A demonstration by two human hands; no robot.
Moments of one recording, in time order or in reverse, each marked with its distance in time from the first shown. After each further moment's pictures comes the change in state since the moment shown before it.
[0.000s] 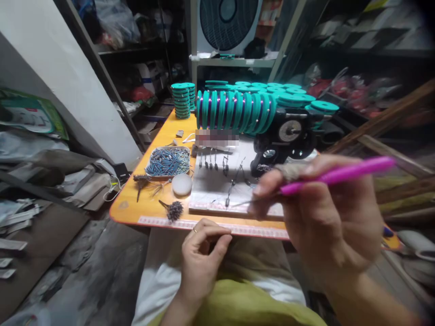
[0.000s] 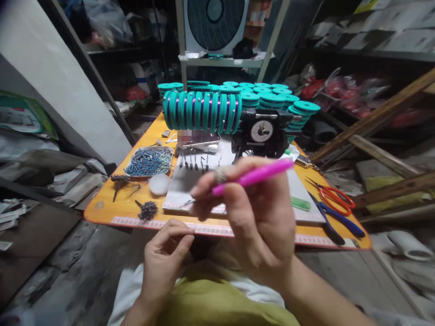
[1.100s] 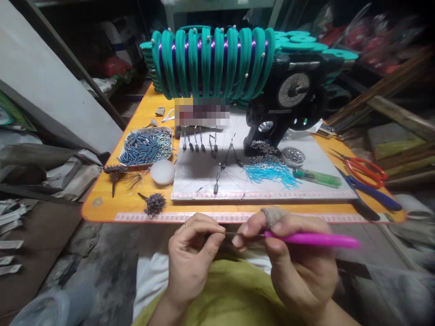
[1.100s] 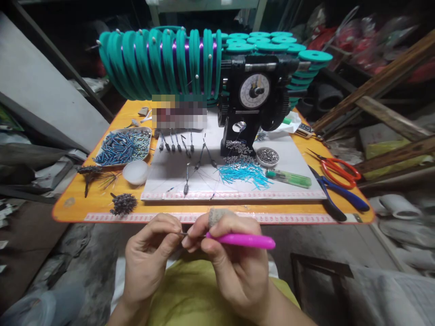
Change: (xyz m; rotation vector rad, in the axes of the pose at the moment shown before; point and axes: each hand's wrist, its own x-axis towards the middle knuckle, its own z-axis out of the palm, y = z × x) left_hand -0.003 -0.005 0.004 -0.038 -0.102 -0.059; right_hand -0.085 0.043 -0.001 0.132 0.096 0.137
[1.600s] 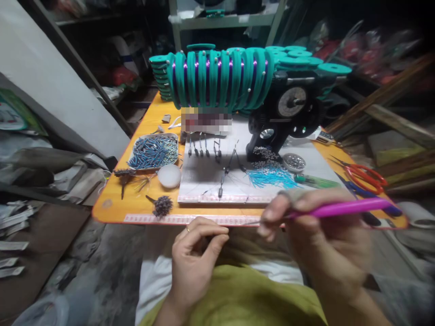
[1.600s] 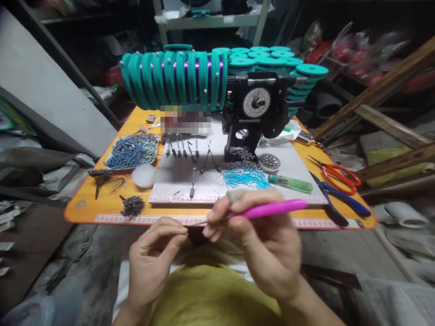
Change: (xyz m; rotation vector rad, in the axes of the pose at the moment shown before) left_hand -0.001 0.009 -0.003 0.192 0.034 0.076; right_hand 0.027 -0.019 -0.021 -0.045 -0.099 -0.022
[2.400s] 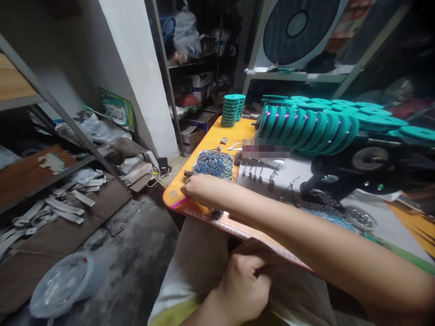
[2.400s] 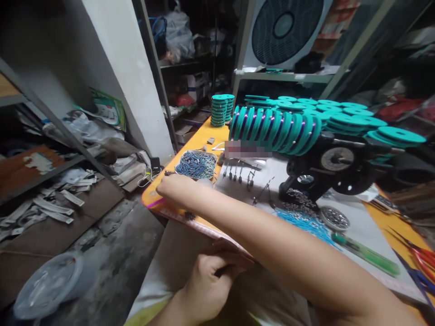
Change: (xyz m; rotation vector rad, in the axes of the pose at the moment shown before) left_hand -0.013 -0.011 0.001 0.022 -0.116 -0.003; right_hand 0.162 0.063 0.187 -1.038 -1.274 -0.237
